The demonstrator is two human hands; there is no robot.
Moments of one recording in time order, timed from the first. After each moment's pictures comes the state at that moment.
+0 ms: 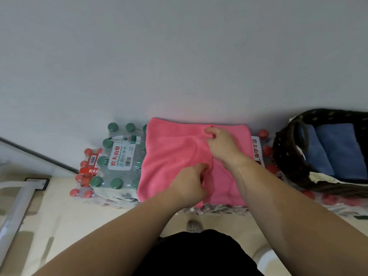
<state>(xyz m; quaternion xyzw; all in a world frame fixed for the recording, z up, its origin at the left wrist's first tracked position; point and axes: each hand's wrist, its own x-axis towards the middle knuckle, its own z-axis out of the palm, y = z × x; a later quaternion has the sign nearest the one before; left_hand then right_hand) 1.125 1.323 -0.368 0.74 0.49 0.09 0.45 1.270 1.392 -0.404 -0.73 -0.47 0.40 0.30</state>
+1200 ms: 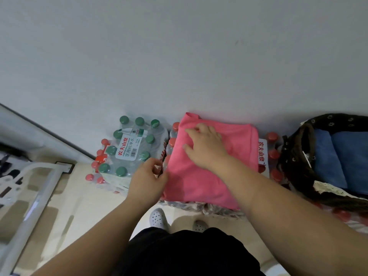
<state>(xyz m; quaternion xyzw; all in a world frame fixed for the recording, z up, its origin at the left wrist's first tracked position) 1.063 1.301 -0.383 0.58 0.74 0.18 0.29 1.246 1.381 -0.388 -0.63 -0.75 0.19 0.07</state>
